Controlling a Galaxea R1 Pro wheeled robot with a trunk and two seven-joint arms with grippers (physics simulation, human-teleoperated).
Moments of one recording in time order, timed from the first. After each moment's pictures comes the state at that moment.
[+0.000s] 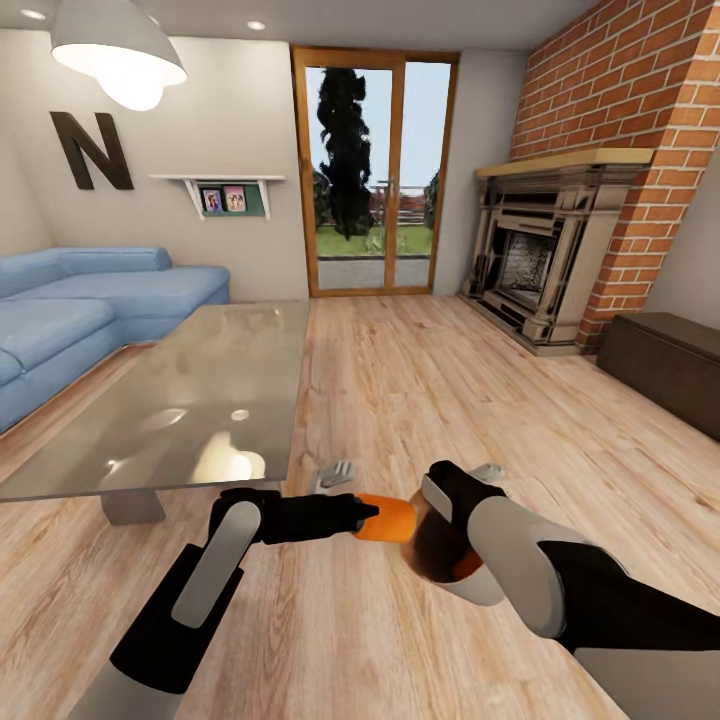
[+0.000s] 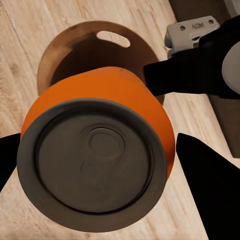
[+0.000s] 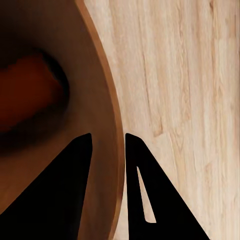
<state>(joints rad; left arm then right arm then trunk) -0.52 -0.02 -0.34 -1.49 1.04 1.05 0.24 -1.12 0.17 -0.14 -0.07 0.12 0.81 -0.82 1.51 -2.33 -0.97</state>
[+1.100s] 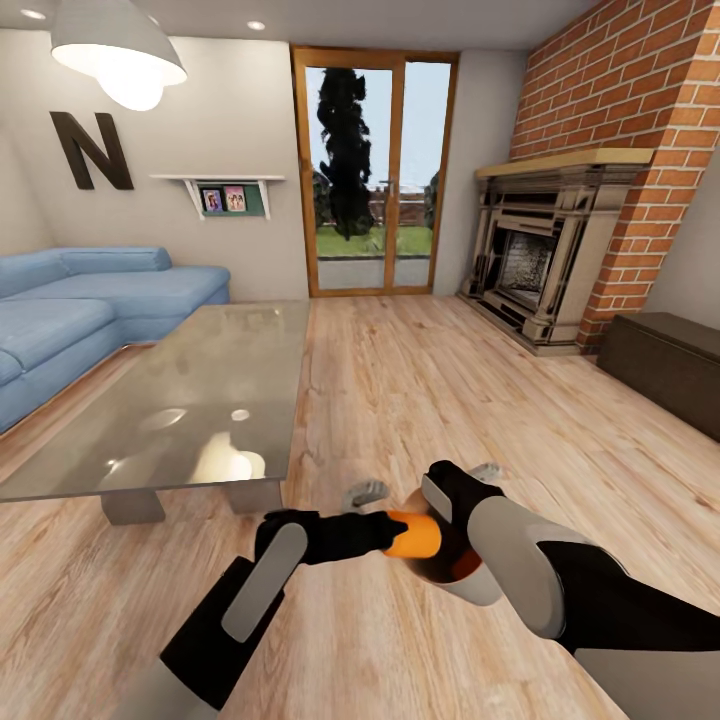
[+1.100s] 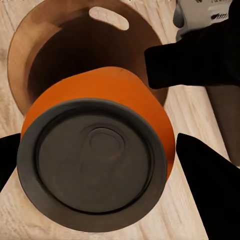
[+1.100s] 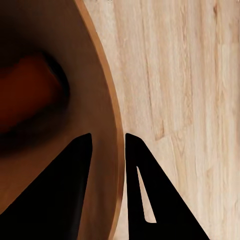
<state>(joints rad) -0.53 -0.09 -0.47 -1.32 1.02 0.84 0.25 -1.12 0.17 -0.12 -0.07 0.13 0.81 -0.79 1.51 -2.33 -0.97</state>
